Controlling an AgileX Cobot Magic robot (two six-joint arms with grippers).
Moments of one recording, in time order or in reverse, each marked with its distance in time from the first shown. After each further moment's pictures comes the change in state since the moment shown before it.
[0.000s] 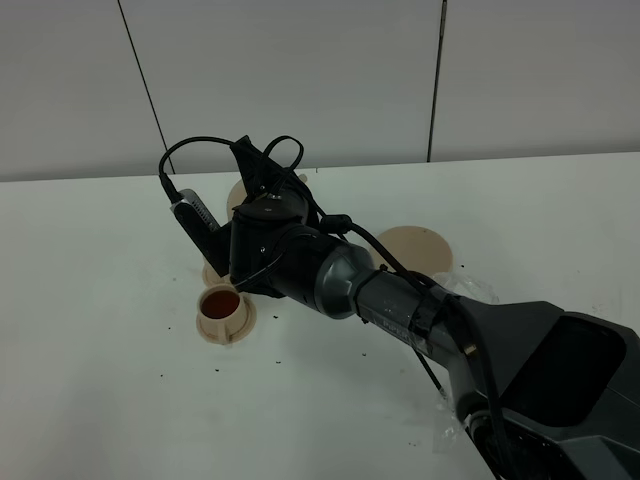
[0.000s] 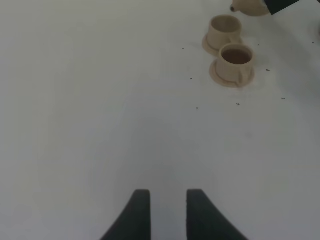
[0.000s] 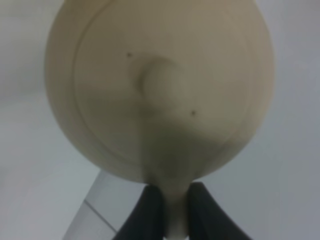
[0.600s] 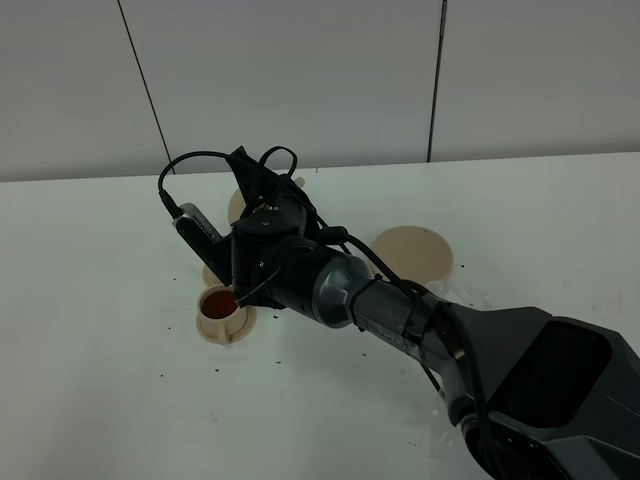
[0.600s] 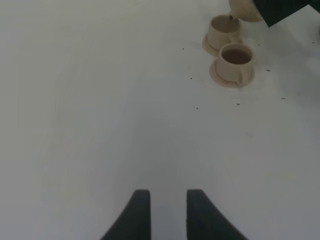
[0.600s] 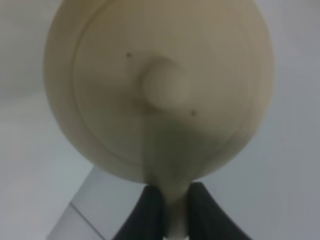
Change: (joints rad) left arm 0.000 0.000 0.000 0.000 0.000 0.000; right arm 0.000 0.034 0.000 -0.077 -0.023 0.000
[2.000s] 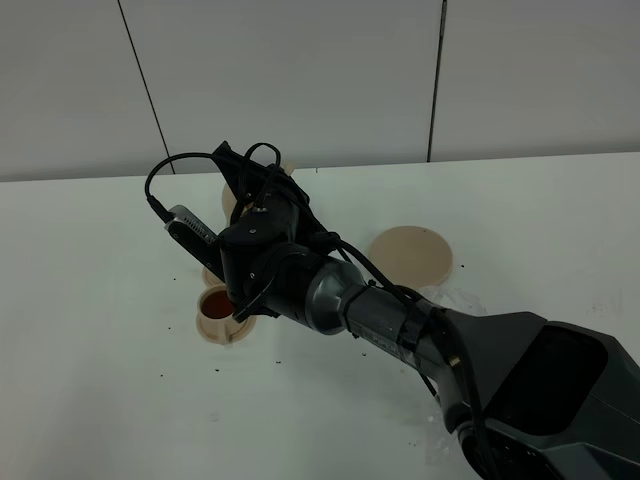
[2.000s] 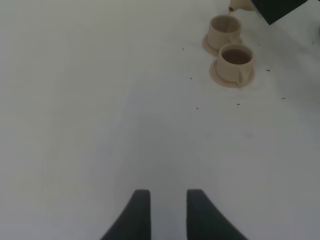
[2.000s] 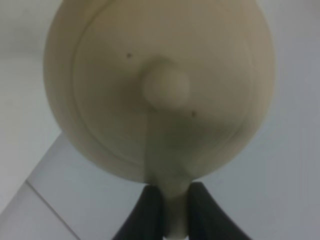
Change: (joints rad) left arm 0.000 0.000 0.000 0.000 0.000 0.000; right arm 0.018 0.000 0.000 -0.125 0.009 0.000
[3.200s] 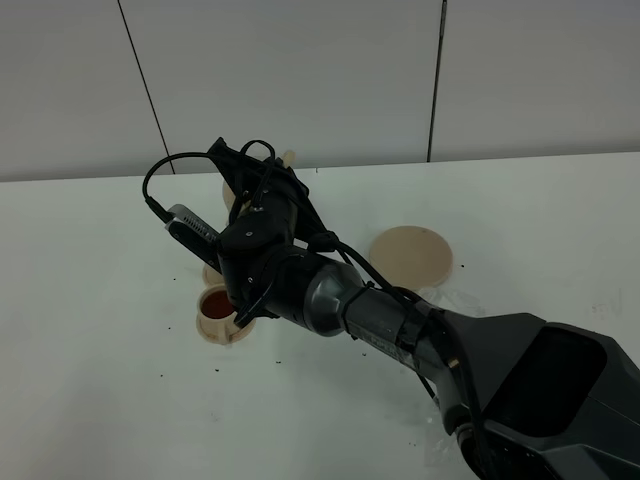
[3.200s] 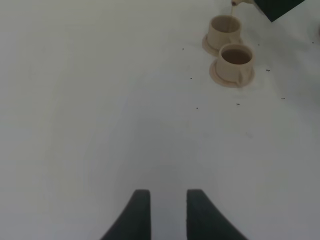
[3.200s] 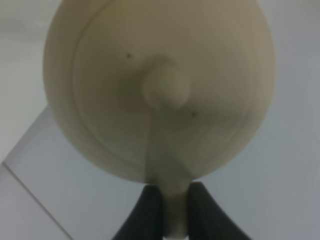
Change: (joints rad) left arm 0.000 0.000 0.000 0.000 0.000 0.000; right arm 0.004 0.001 0.000 -0.077 0.015 0.000
